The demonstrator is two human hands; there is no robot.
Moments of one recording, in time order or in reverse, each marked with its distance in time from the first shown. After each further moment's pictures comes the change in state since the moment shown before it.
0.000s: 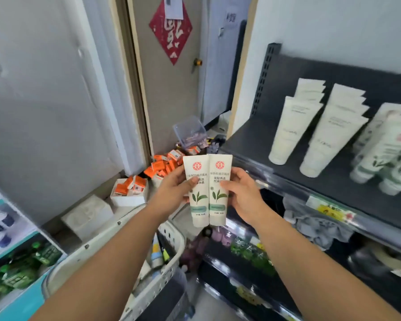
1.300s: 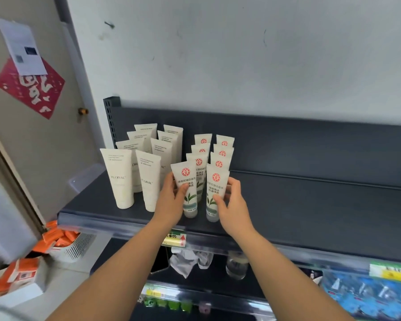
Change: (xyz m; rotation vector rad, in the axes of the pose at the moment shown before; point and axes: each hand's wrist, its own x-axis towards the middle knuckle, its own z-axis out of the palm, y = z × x) left_hand 0.063 0.027 0.372 0.288 -0.192 0.367; right_hand -0.112 -0.126 -0.308 -0.603 0.574 -0.455
